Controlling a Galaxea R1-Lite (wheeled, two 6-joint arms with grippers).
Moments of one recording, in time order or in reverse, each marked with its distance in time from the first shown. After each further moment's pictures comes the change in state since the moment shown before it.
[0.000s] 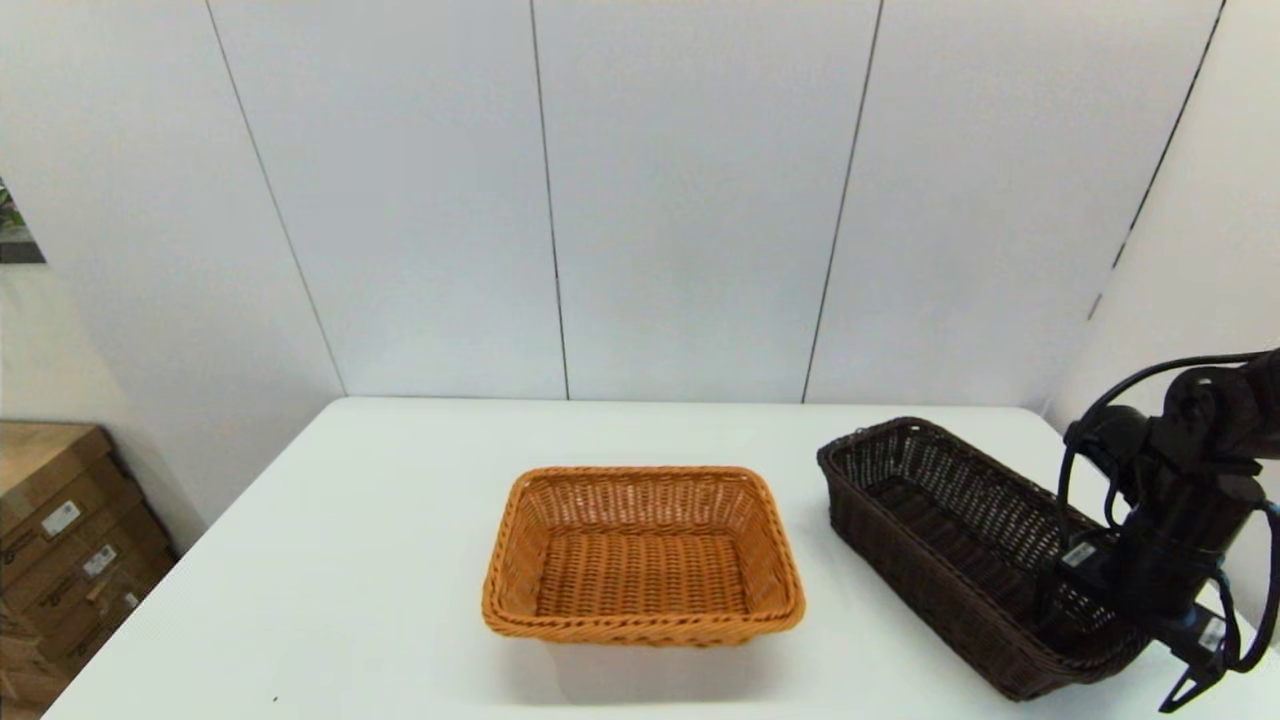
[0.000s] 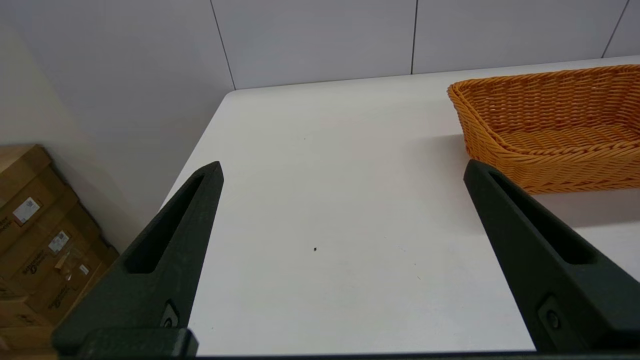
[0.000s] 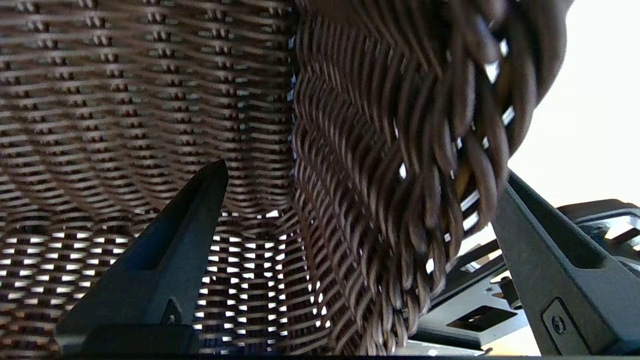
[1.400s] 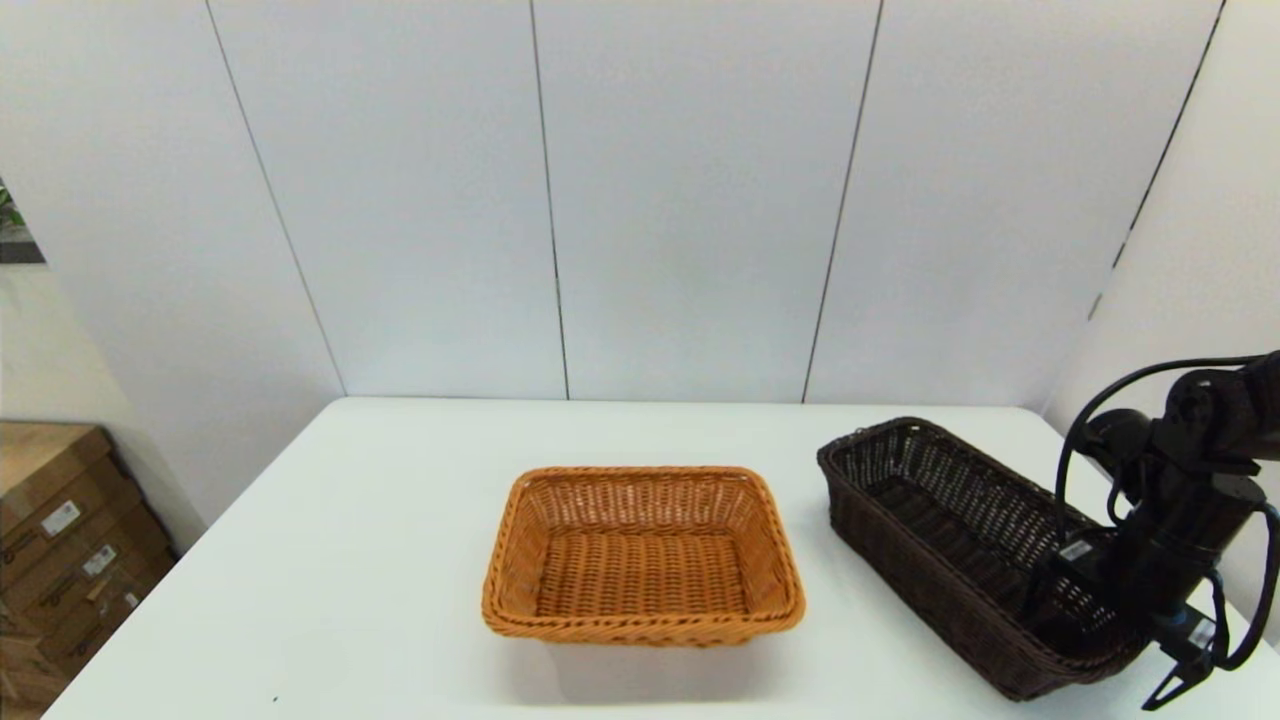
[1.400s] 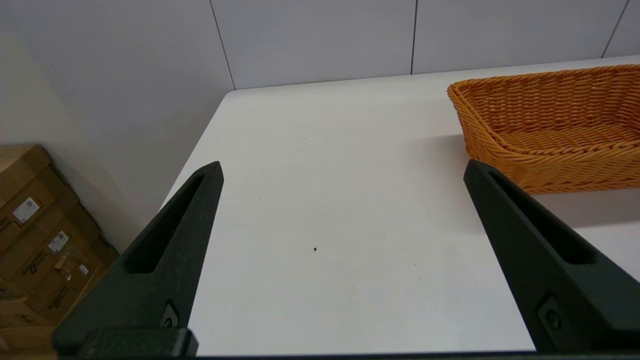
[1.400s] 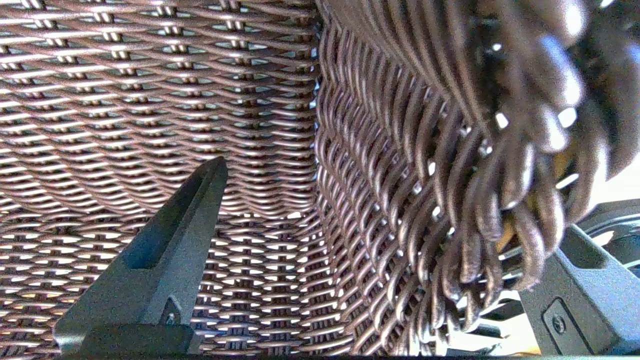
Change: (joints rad) left arm 0.000 0.000 0.000 0.000 0.000 0.000; right arm -0.036 0.039 -0.030 0.001 0.085 0.000
